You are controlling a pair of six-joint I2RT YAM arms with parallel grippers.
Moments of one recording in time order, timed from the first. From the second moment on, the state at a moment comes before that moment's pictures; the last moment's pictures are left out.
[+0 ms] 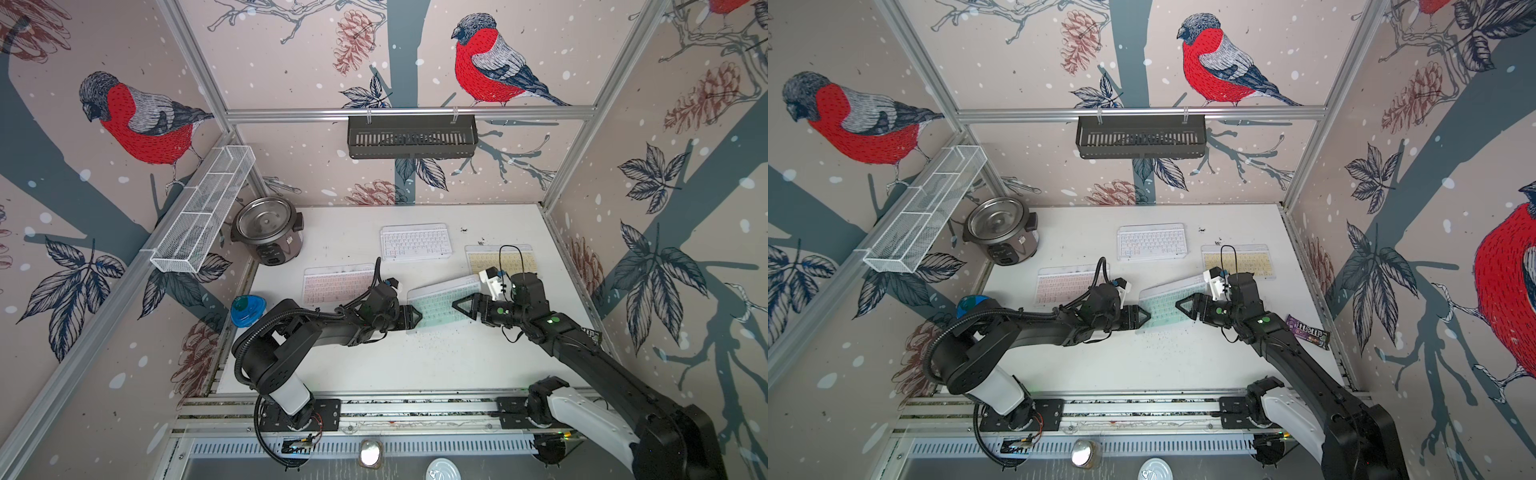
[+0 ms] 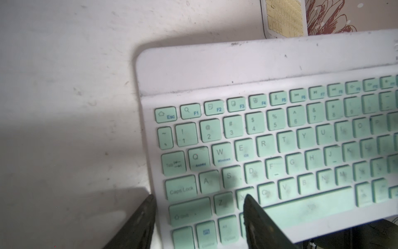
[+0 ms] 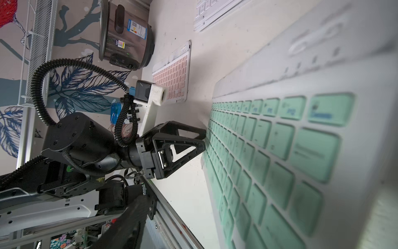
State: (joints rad) left arm -0.76 1.63 0.58 0.29 0.30 -0.81; right arm 0.34 0.95 0.52 -0.25 -0.67 0.64
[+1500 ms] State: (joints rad) left arm -0.71 1.40 0.67 -0.08 0.21 -0.81; right arm 0.25 0.92 0.65 -0.42 -0.64 0.58
